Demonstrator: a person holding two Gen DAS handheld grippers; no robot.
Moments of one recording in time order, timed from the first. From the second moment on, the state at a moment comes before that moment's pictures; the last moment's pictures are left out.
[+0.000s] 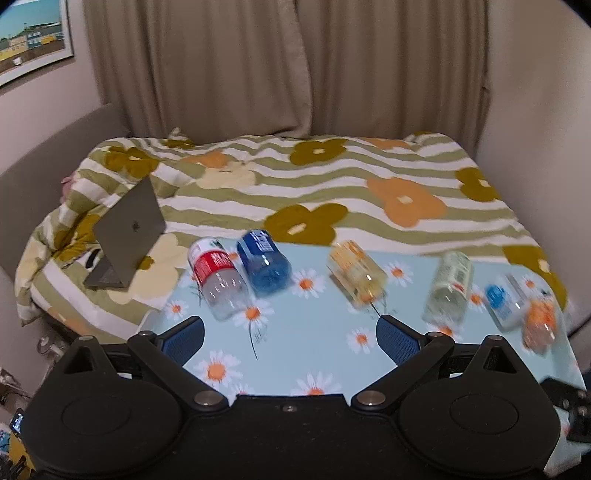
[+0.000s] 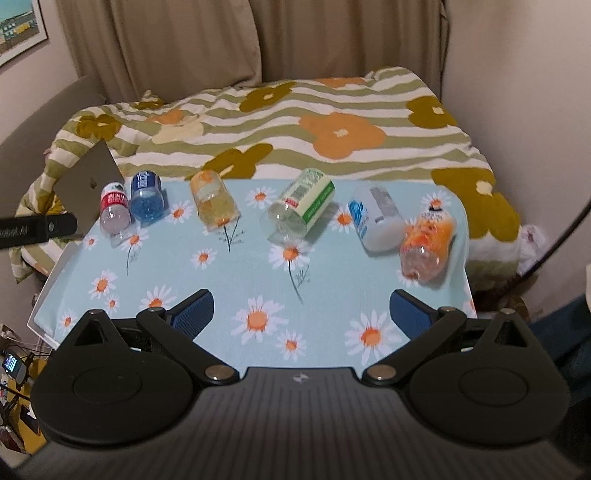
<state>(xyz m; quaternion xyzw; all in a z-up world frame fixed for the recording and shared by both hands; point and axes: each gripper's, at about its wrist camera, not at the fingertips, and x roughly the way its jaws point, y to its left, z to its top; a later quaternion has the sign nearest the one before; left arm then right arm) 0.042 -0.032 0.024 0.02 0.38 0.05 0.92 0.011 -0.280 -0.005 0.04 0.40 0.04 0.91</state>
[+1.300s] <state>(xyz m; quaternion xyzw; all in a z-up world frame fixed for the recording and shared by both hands) 0.306 0.045 -0.094 -0.06 0.55 0.03 0.83 0.162 -0.245 -0.088 0.04 0.56 -0.07 0.82</state>
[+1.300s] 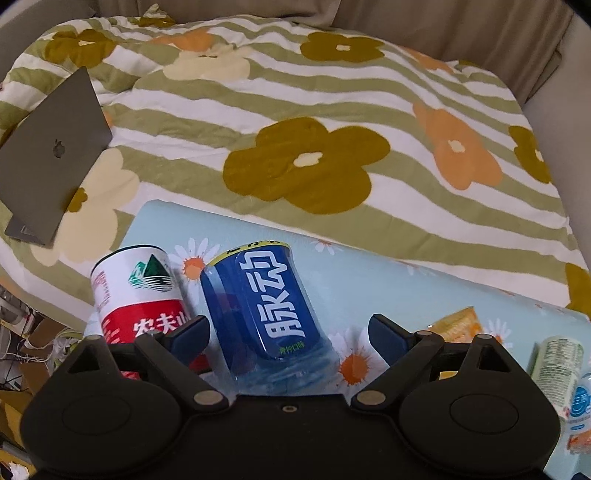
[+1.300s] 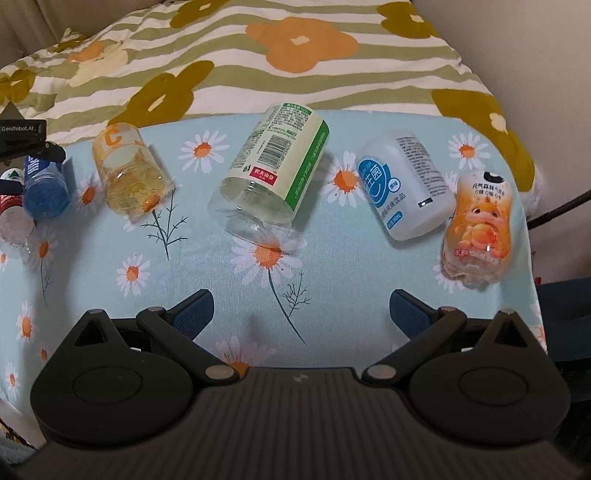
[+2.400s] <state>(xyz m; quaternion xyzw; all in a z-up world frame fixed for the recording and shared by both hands) 0.268 0.004 -0.064 -0.02 0.54 -0.05 0.84 0.134 -0.254 -0.070 0.09 0.53 -0.07 0.84</state>
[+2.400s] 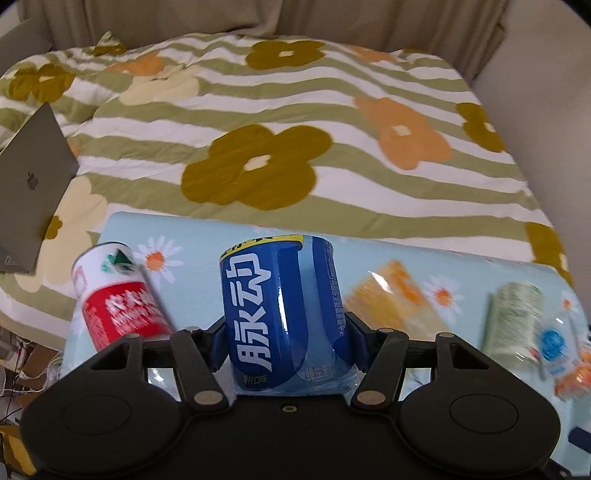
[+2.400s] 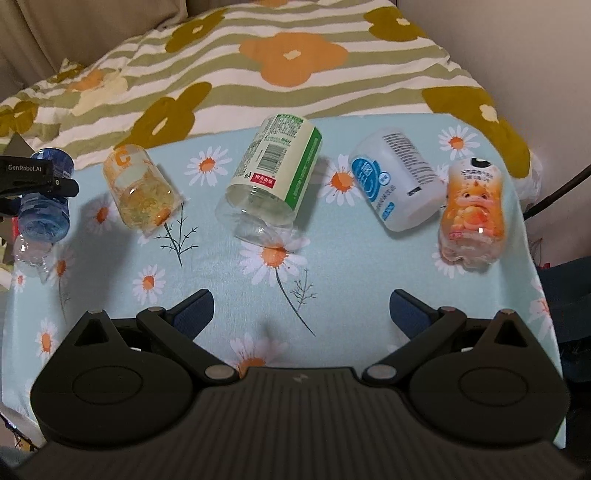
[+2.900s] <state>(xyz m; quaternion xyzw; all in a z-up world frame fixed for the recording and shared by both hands) 0.151 -0.082 -0.063 0.00 0.54 -0.10 0.83 0.054 -0.304 -0.059 0.08 0.50 -0.01 0.86</state>
